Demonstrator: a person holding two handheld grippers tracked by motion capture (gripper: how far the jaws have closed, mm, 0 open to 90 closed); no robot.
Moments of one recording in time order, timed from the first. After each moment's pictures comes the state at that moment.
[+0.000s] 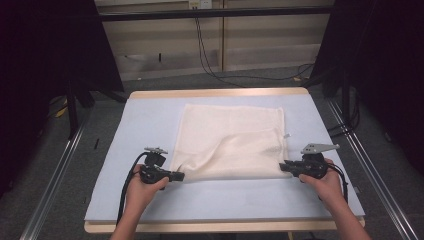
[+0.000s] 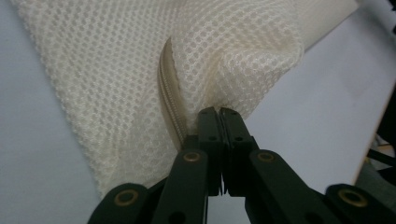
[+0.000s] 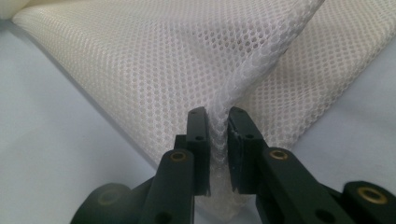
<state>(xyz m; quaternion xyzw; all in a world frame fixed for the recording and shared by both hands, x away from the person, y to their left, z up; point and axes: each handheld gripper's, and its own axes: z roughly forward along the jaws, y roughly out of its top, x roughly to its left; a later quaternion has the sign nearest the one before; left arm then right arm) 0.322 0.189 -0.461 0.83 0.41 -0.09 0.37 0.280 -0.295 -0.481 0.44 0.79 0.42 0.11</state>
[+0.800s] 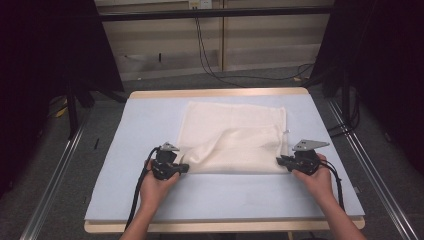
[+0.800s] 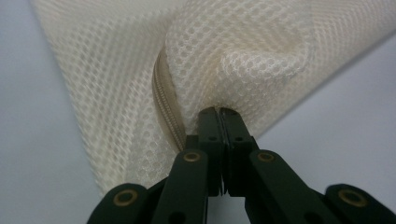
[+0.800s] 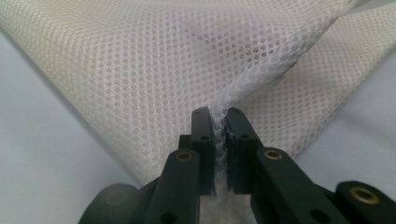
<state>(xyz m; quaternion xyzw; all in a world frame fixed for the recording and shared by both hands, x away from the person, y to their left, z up) 0.337 0.155 -0.468 0.84 0.41 0.06 0.35 0.297 -0.279 -0.483 0.43 0.80 0.38 0.18</state>
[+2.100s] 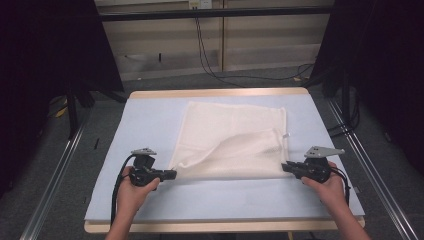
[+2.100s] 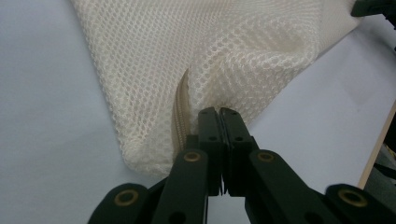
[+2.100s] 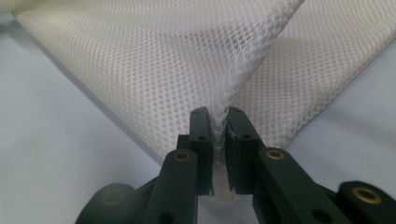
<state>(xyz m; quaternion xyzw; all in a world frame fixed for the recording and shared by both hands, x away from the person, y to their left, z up) 0.312 0.213 -0.456 0.81 0.42 -0.04 0.40 0.267 -0.299 -0.481 0.43 0.78 0.44 0.14</state>
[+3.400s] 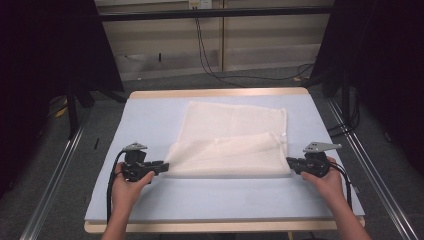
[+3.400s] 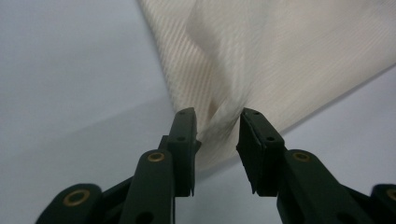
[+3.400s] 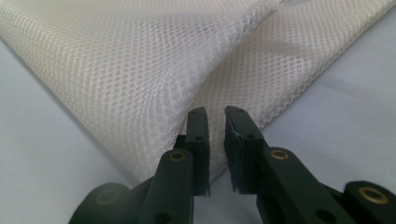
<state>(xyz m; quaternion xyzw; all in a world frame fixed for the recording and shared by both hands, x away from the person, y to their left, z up) 0.323 0.230 -0.452 0.79 0.46 0.03 0.40 0.286 -0.305 -0.487 0.45 0.78 0.40 0.15</state>
